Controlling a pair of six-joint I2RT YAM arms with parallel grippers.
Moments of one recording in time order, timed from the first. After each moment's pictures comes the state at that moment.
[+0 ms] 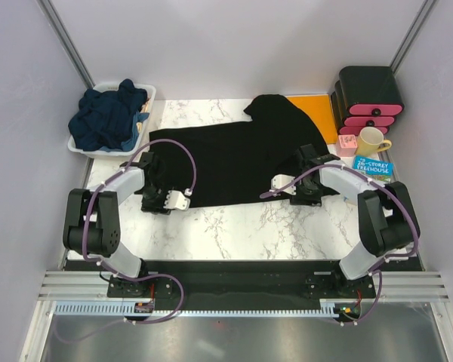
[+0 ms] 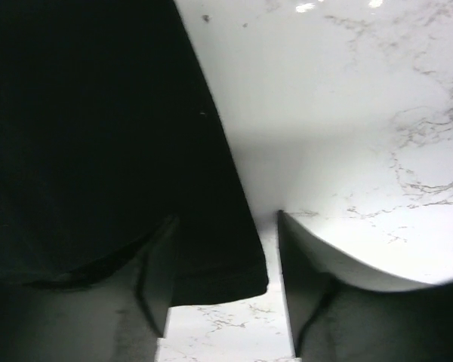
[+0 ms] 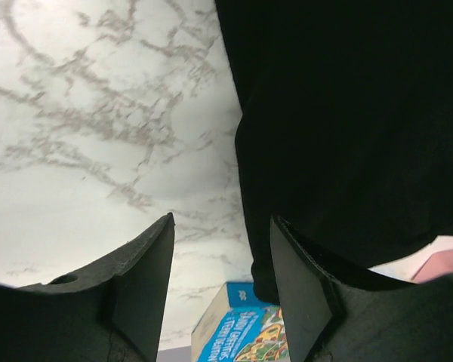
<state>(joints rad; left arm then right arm) -0.10 1.59 0.89 -0.81 0.18 1.67 0.30 1.60 1.01 -0.80 0.00 -1.19</state>
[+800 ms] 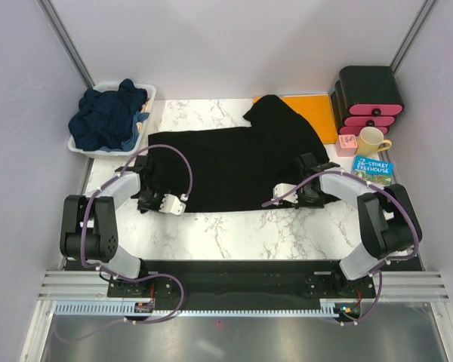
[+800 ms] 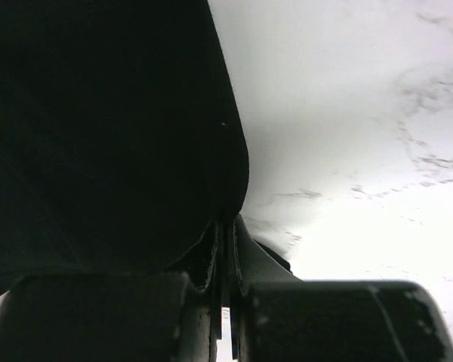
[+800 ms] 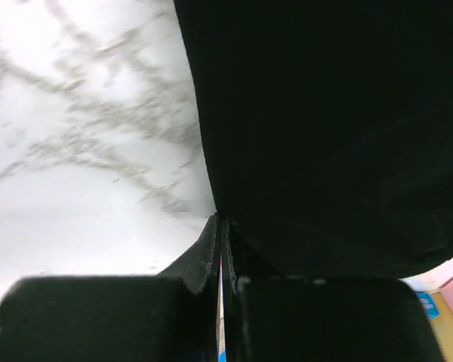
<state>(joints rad) -0.07 1.57 0.86 -0.78 0.16 1.75 0.31 1.63 0.93 -0.72 0.04 -1.20</state>
